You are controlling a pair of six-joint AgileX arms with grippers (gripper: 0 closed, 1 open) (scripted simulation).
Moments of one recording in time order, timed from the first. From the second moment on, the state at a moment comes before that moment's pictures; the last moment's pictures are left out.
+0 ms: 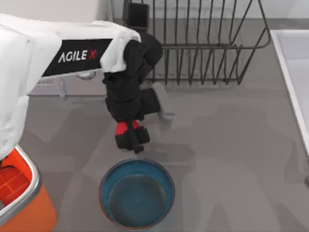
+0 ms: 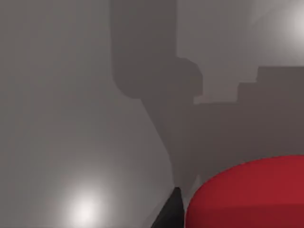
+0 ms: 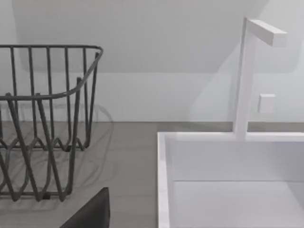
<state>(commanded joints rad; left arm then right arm) -0.55 2.23 1.61 -0.95 0.01 0.76 0.00 0.00 0.00 0.00 0.00 0.00</state>
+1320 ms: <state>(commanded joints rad) -0.51 2.05 1.79 -1.33 0.00 0.48 0.00 0.00 0.00 0.00 0.00 0.00</state>
